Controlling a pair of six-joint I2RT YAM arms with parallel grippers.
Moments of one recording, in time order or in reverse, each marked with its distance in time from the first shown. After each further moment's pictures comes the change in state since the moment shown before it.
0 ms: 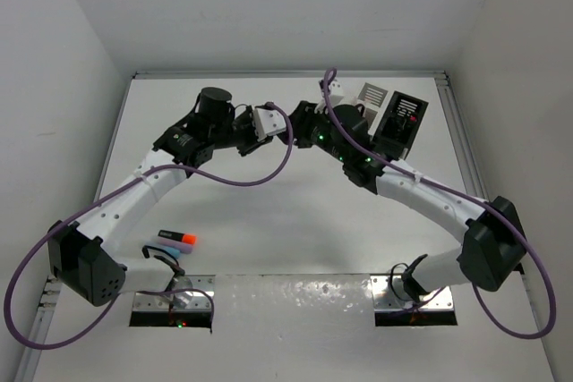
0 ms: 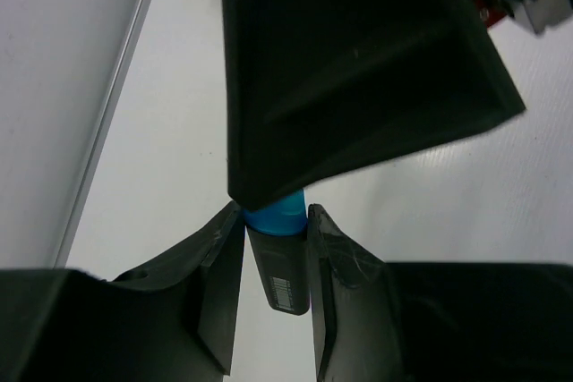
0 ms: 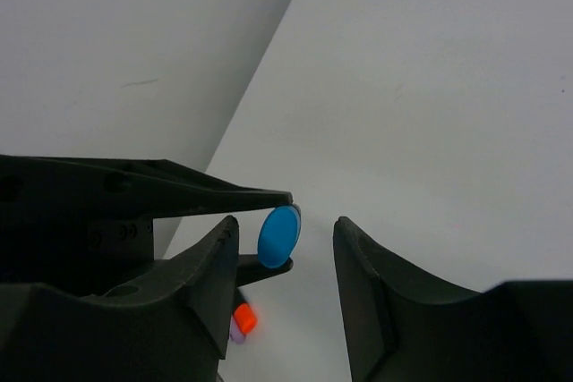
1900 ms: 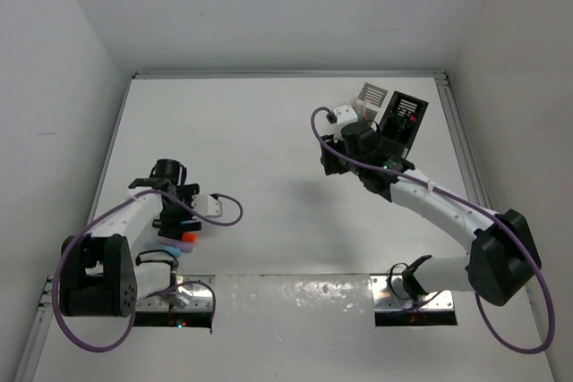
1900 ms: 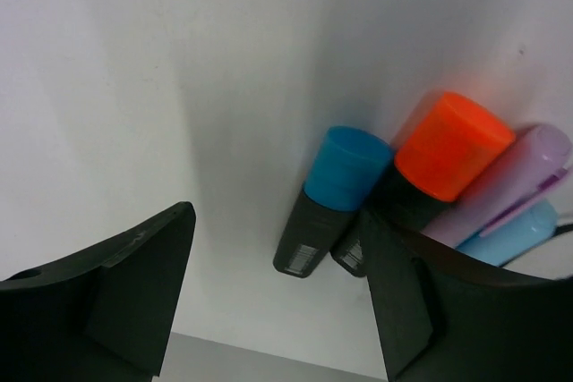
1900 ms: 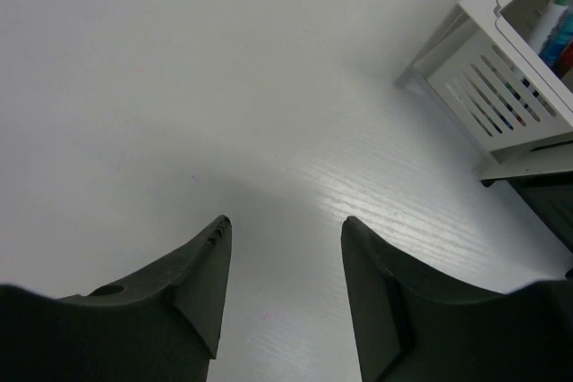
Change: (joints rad) left arm 0.530 -0.101 -0.642 -0.306 -0.344 0.754; right arm -0.107 -0.090 -0.163 -0.386 0.183 -0.544
